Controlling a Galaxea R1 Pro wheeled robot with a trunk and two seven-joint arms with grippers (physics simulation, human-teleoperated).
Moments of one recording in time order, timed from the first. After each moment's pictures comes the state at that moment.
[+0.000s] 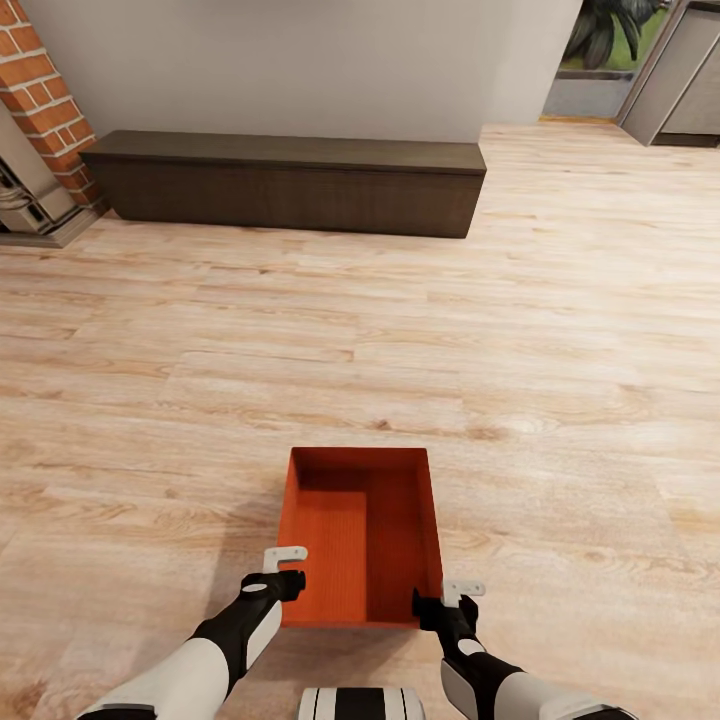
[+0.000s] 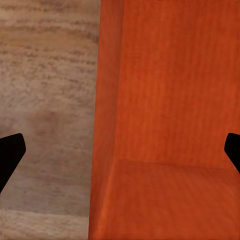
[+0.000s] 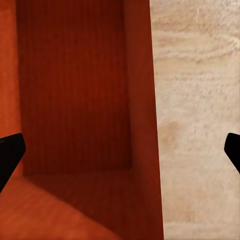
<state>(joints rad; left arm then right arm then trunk) -0.68 -0.14 0.03 -0.25 0.00 0.08 0.20 -0.67 0.15 0.15 0.01 -0.15 -0.37 -0.18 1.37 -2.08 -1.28</state>
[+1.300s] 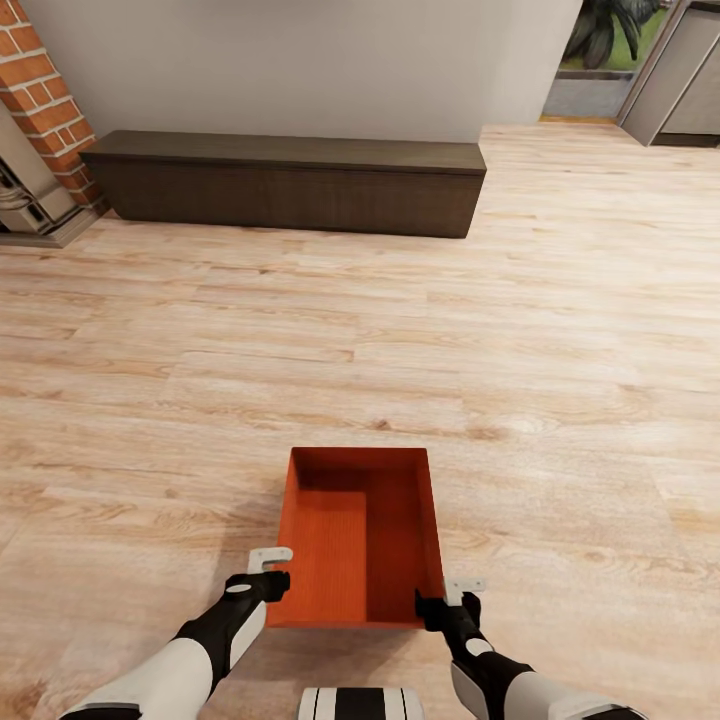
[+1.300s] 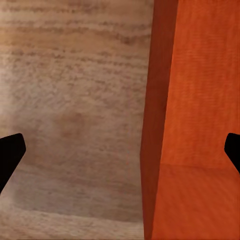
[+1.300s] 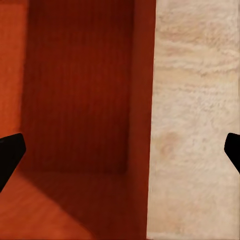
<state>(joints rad) -0.68 -0.09 0.02 -0.24 0.00 0.07 0.19 -0.67 0.12 0.15 0.01 -0.06 -0.38 -0.13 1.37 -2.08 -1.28</state>
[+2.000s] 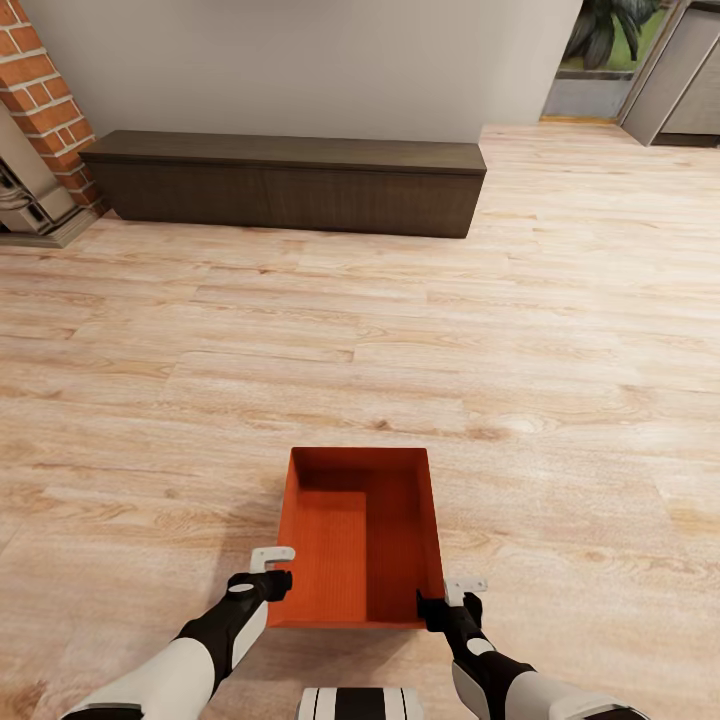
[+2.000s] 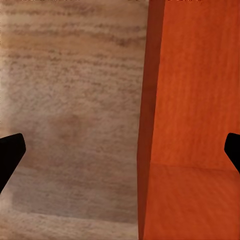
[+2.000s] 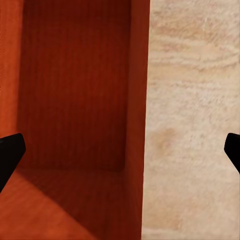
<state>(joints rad) -0.68 -0.10 0.02 -0.25 0.00 0.07 0.19 -0.67 0.11 0.15 0.00 -0.07 -0.36 -0.13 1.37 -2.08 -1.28</state>
